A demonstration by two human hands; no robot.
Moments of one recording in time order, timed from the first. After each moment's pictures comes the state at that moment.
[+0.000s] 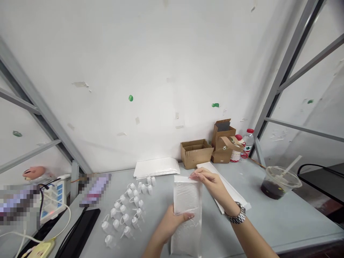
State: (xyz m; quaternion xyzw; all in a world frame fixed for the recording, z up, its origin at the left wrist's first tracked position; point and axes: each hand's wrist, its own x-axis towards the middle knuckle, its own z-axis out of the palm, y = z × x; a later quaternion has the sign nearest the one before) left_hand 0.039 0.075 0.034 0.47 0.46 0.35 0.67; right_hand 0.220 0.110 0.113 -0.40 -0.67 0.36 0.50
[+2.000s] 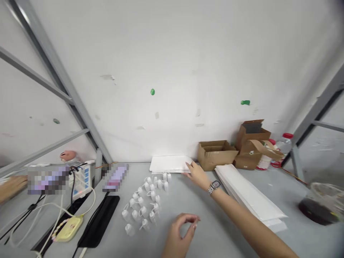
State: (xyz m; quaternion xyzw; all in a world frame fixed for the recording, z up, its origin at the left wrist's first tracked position) left_hand 0.010 0.043 0.025 0.61 0.49 0.44 0.45; right_hand 0.139 0.222 0.030 -0.50 -0.85 -0.06 0.15
